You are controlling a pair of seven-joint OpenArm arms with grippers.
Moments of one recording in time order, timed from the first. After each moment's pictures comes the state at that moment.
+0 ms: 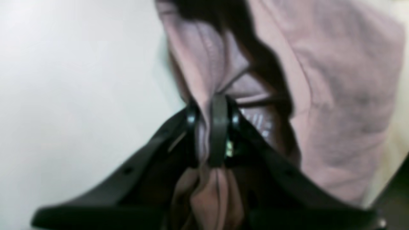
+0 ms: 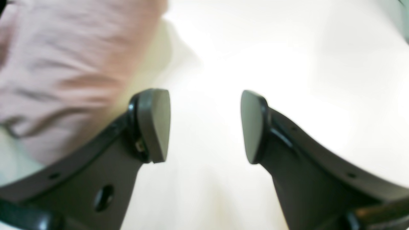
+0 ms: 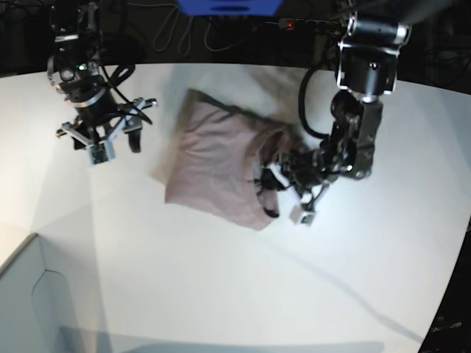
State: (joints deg) left arm -15.2 -4.2 5.9 53.6 -20.4 -26.0 36.3; right arm -21.8 7.8 7.5 100.9 -0.9 16.6 -25.2
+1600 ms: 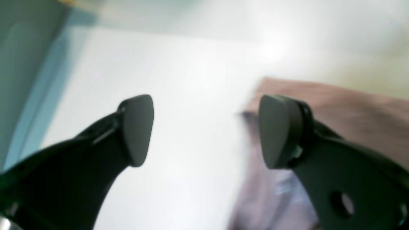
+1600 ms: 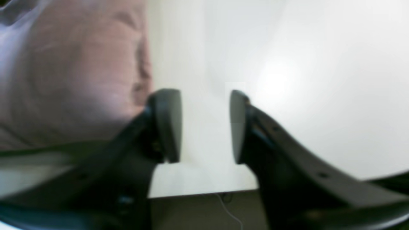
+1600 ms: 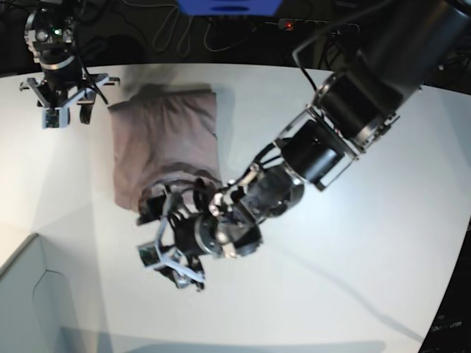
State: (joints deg) left arm -37.8 3.2 46.5 48.6 2.6 -26.3 7.2; right arm -31.1 -0.2 22.5 107.4 -0.9 16.6 -25.0
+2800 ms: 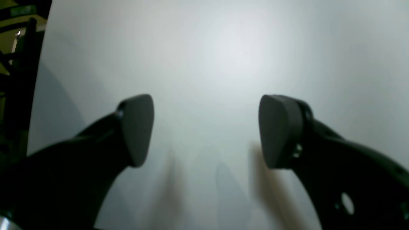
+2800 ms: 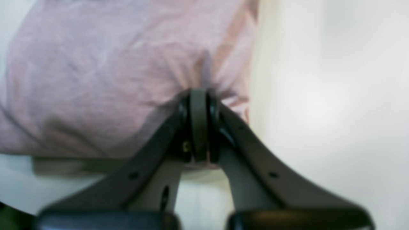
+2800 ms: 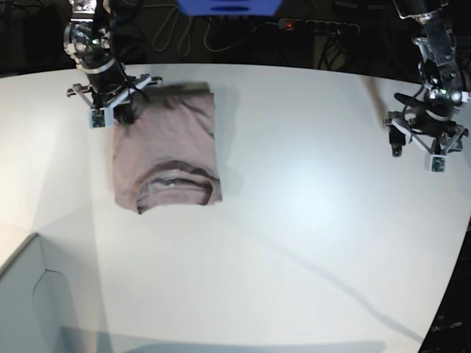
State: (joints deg) left arm 11.3 -11.1 -29.5 85.5 2.2 -25.9 25.1; right arm -26.3 0.0 13.3 90.6 -0.7 16.6 -13.3
